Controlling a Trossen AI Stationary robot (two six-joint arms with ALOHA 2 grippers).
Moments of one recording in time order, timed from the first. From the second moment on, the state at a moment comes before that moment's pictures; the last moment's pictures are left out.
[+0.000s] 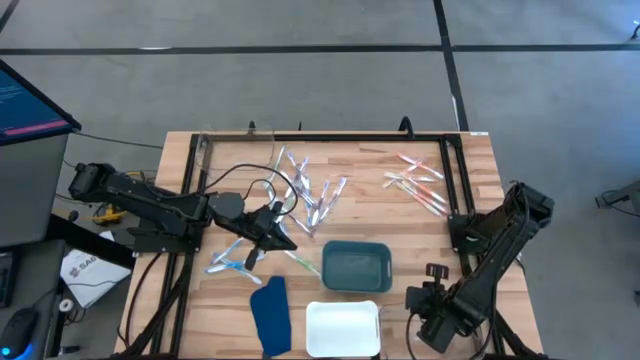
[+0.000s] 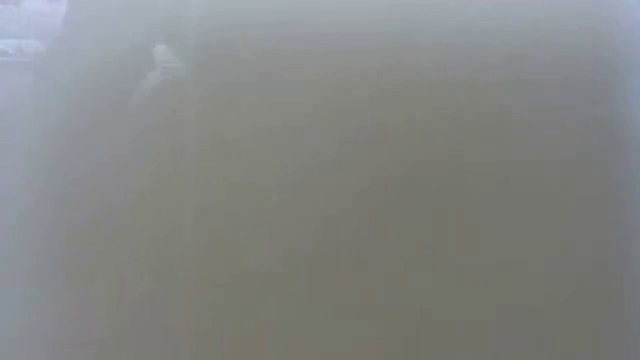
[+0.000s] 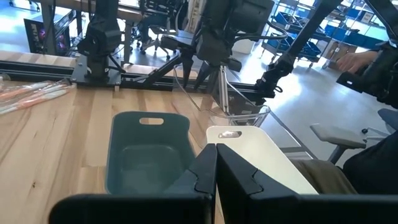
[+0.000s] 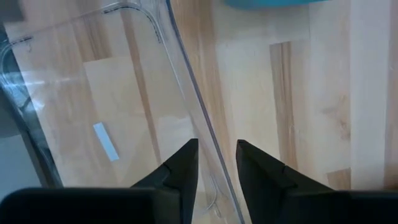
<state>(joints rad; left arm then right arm) -0.17 1.14 0.61 0.34 0.18 -0.19 0.94 1.67 1.29 -1.20 0.18 1.10</state>
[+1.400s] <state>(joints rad) -0.17 1.14 0.61 0.35 0.18 -0.19 0.89 1.74 1.06 -1.17 0.18 1.09</state>
